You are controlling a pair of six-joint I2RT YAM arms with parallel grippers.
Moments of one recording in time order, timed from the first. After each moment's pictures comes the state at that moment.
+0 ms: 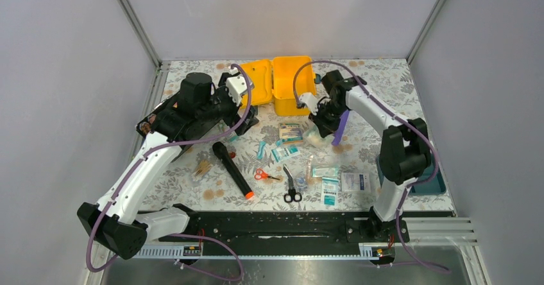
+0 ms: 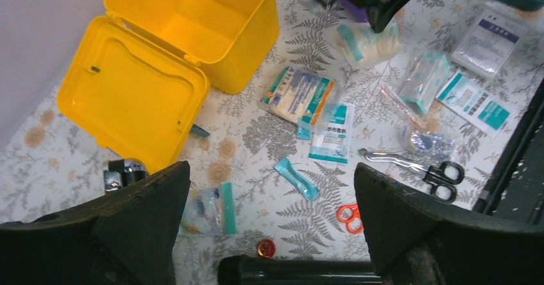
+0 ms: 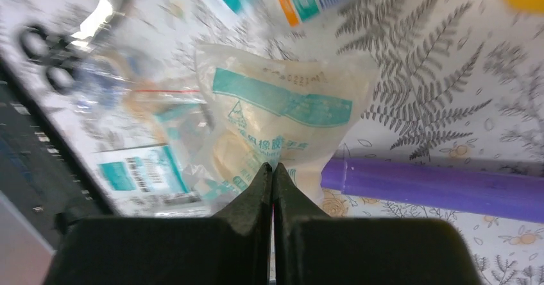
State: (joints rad) left arm -0.47 1.16 1.26 -0.57 0.42 0.30; right arm 0.37 1.85 1.45 -1.04 -0.36 -0.80
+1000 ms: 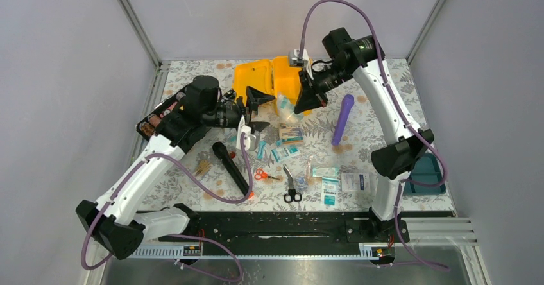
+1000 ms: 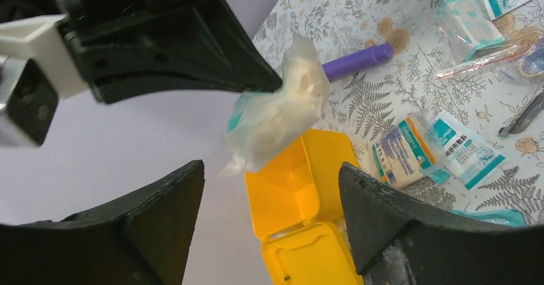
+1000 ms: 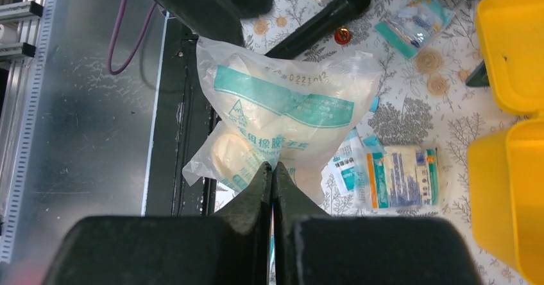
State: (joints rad) left arm -0.56 1.14 1.25 -0.50 0.82 1.36; right arm 0.42 1.91 2.25 -1.61 -1.01 -0.89
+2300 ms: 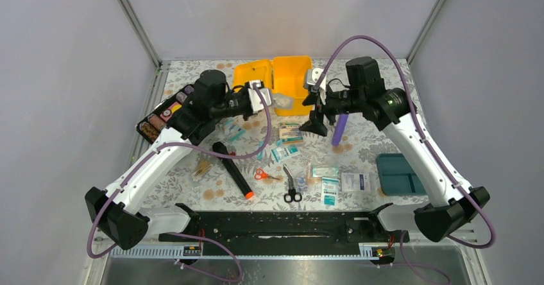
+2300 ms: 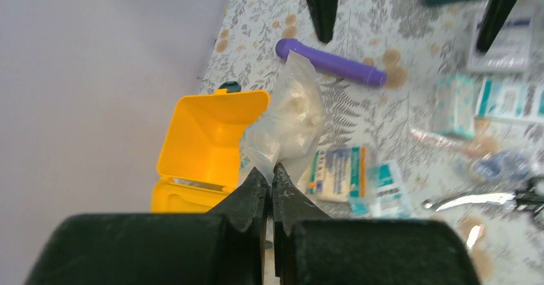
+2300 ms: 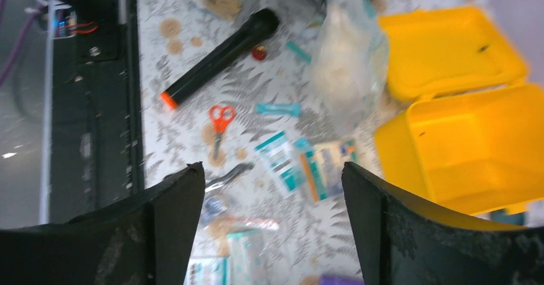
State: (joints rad) left arm -0.58 1.23 1.26 -0.31 0.58 0.74; right arm 0.47 1.34 1.54 -0.91 -0.79 -0.61
